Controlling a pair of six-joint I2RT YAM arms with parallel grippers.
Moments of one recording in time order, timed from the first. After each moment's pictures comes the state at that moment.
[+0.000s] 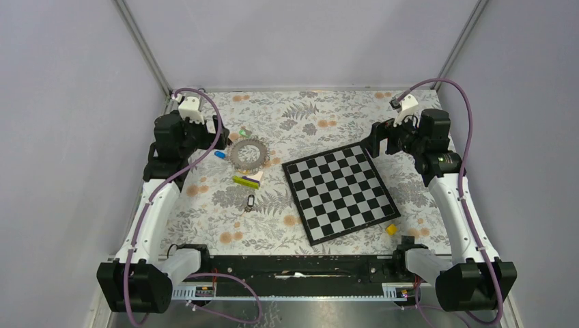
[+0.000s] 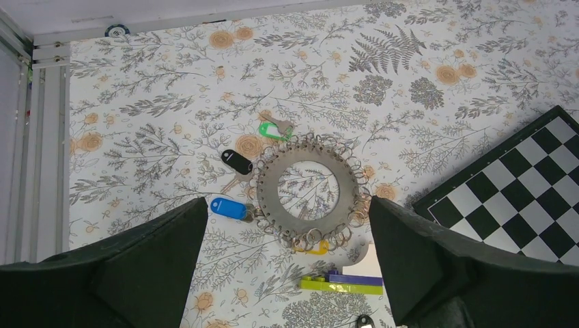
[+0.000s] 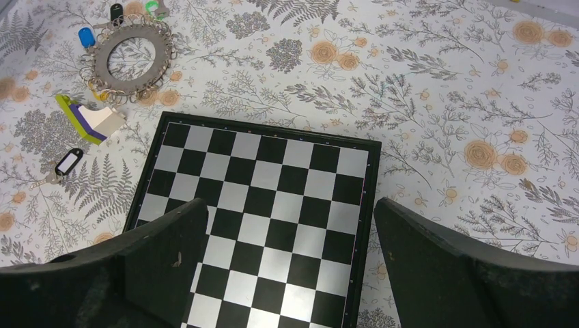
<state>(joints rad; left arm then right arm) -0.02 1.05 0.95 -0.24 0.24 -0.01 0.04 1.09 1.03 -0.42 -0.50 -0.11</state>
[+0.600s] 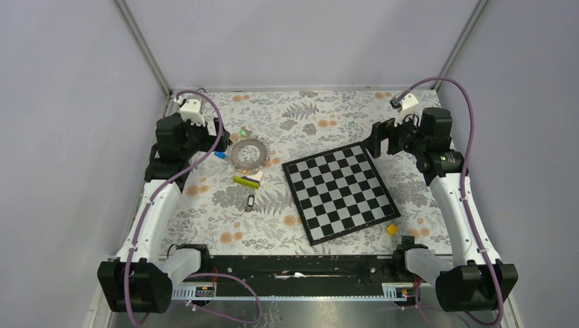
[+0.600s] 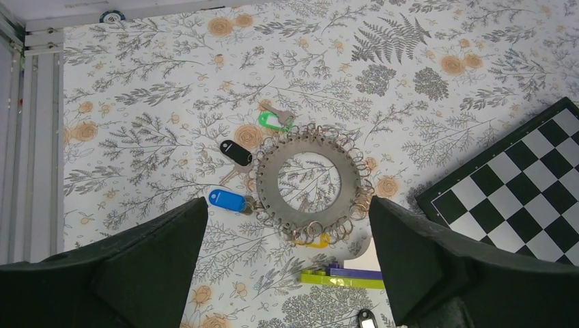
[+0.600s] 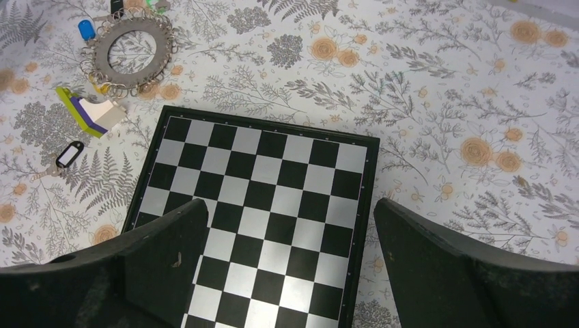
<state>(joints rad) -0.02 1.05 0.93 -0.23 0.24 0.00 0.04 1.08 1.05 -0.46 -0.50 -0.13</state>
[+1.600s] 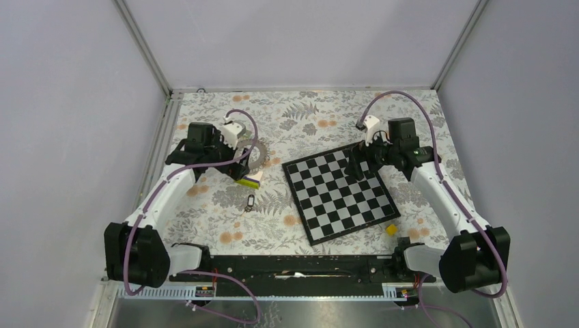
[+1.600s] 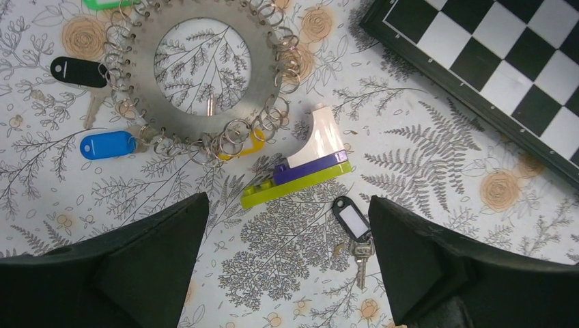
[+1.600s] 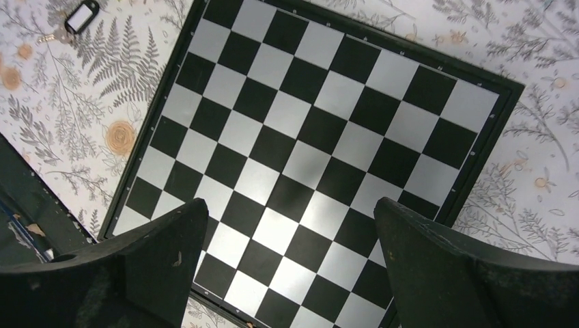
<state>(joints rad) -0.15 1.23 0.94 -0.53 0.41 0.31 0.20 1.23 1.00 -0.59 -0.54 -0.28</state>
